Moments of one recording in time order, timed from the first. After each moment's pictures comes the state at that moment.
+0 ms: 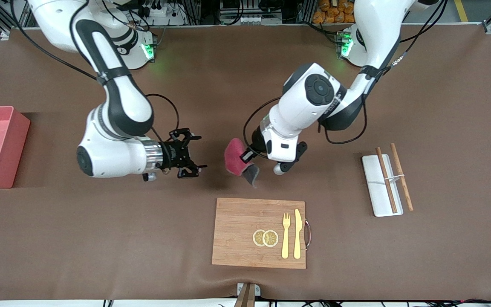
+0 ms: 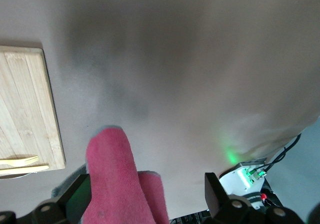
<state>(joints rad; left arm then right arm) -0.40 0.56 -0.36 -1.47 -0.17 2.39 -1.44 0.33 0.52 0.05 -1.57 0.78 1.90 1.50</state>
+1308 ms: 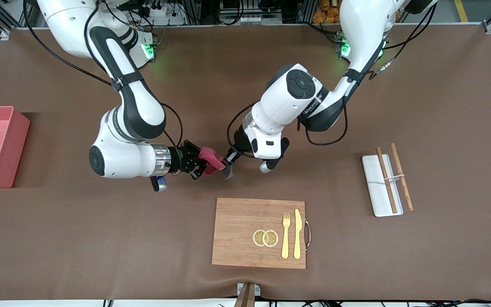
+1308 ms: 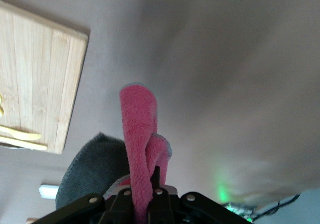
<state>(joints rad) -0.46 0.60 -0.34 -1.39 -0.10 2.44 -1.57 0.35 0.55 0.03 -1.57 0.74 1.97 1.16</state>
